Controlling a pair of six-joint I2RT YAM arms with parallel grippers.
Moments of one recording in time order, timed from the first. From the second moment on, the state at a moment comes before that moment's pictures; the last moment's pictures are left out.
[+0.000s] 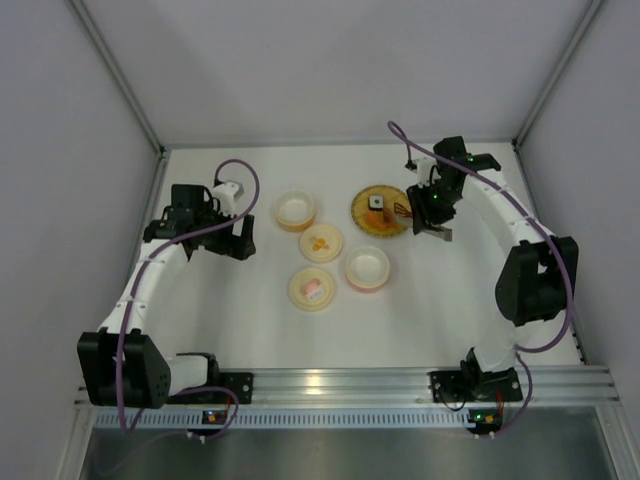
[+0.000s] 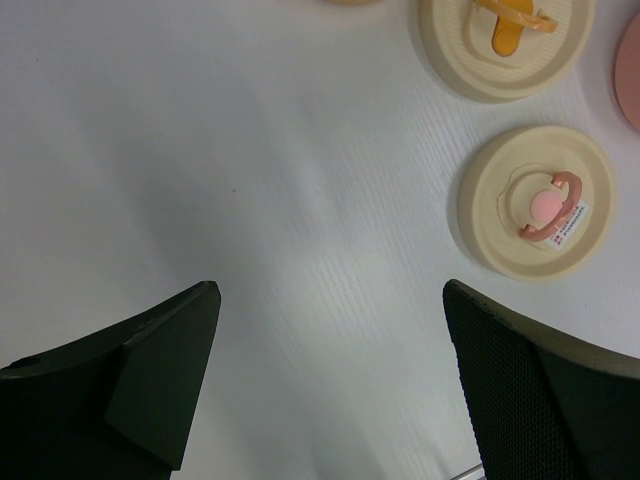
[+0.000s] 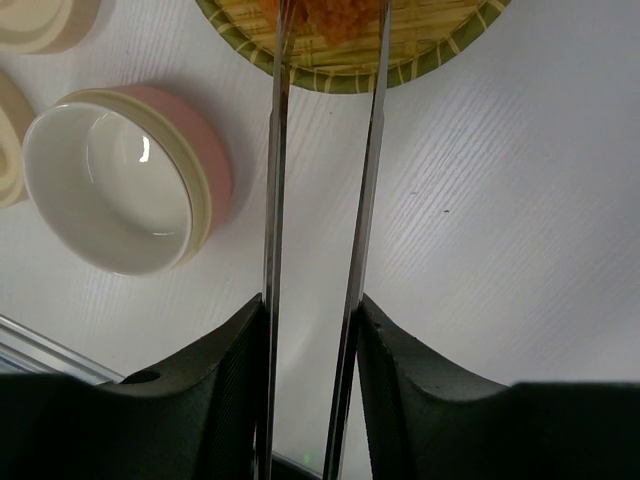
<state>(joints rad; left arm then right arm) -0.05 1.25 1.04 -0.69 0.35 0.21 0.20 1.72 1.53 -1.04 -0.26 -0.18</state>
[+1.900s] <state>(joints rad) -0.05 1.25 1.04 -0.69 0.34 0.21 0.20 1.36 1.48 -1.22 -0.40 -0.55</state>
